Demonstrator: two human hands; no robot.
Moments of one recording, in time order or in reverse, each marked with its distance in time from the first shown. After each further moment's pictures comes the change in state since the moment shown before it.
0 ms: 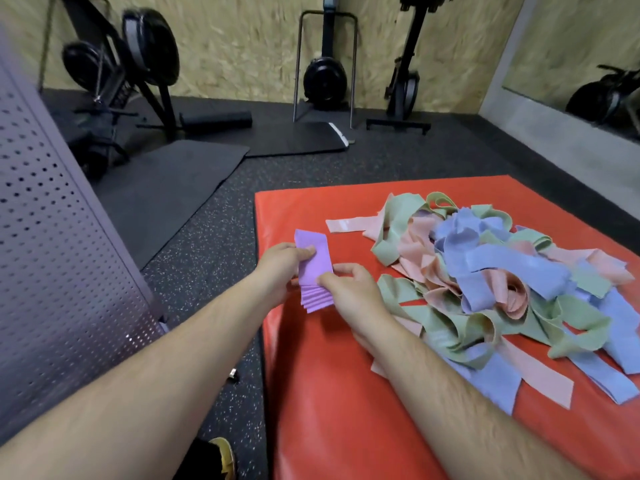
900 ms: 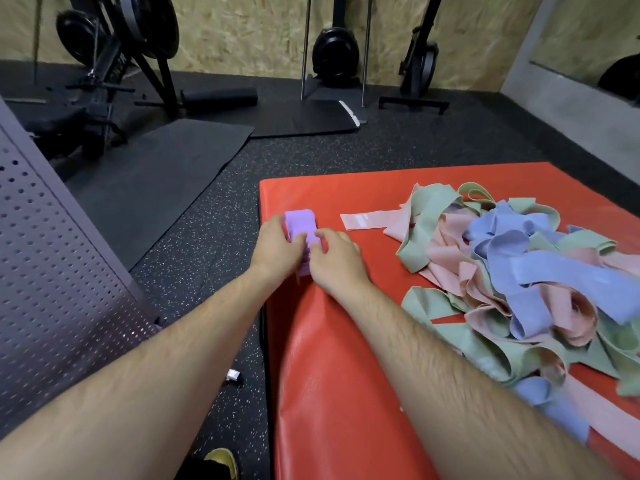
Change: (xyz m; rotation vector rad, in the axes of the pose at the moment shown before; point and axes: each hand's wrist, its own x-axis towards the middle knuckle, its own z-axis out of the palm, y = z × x) left_hand 0.107 -0.017 -0.035 0.693 0.263 0.385; right_hand 0.116 0.006 0.060 -0.683 0.003 -0.281
